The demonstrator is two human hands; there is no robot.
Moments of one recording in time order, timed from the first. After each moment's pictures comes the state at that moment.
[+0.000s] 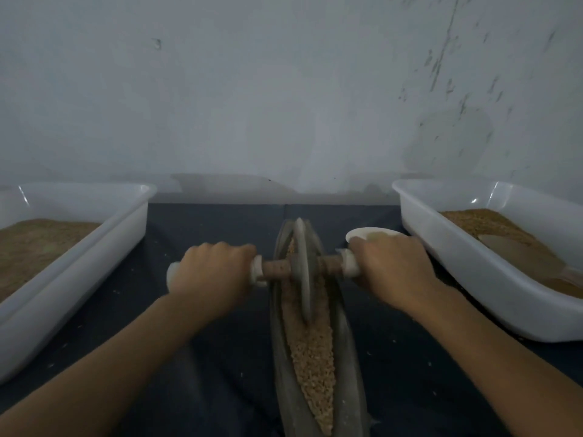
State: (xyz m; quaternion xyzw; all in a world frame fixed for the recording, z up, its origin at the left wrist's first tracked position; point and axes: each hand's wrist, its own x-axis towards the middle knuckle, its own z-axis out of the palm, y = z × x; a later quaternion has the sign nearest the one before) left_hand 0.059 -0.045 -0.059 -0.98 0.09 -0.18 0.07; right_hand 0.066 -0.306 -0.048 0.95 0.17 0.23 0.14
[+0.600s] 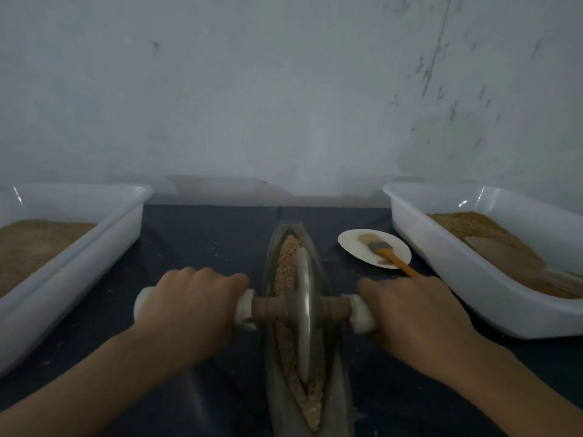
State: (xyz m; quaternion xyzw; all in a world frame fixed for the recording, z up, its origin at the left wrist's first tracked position) left_hand 0.001 -0.041 -0.050 -0.98 0.13 -0.13 0.10; right_hand -0.004 -0.322 -0.051 0.95 0.23 0.19 0.14
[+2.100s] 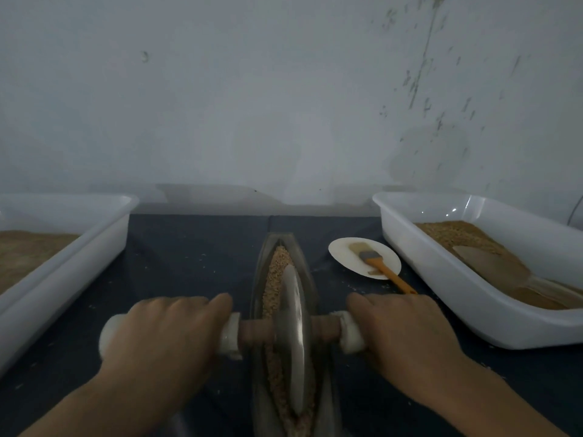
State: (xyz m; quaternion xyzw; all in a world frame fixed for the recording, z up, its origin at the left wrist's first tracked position) left_hand -0.019 -0.044 -0.053 -0.96 0.18 -0.22 0.08; right_hand -0.009 -0.321 -0.057 0.94 0.25 0.24 0.06
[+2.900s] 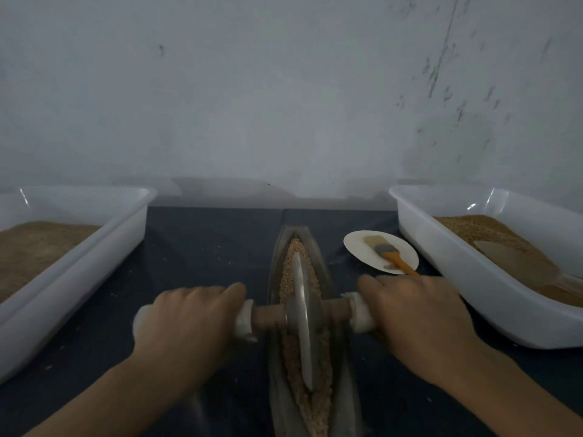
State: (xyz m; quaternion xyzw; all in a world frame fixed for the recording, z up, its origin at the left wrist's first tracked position) left_hand -0.004 -0.037 -0.072 -0.96 0.16 -0.22 0.07; right_hand 0.000 -0.317 -0.057 0.93 0.23 0.27 0.10
